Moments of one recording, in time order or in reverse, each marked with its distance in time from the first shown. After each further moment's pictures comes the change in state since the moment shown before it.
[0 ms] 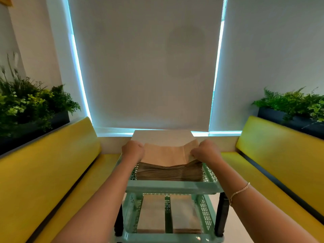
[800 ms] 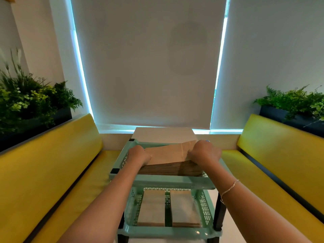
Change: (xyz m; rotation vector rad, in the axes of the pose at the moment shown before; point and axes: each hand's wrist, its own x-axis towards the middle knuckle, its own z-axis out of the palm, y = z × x) left_hand -0.011 -0.004 0.020 0.264 -0.147 -0.082; right_hand -0.019 -0.006 0.009 -0.386 0.104 -0.032
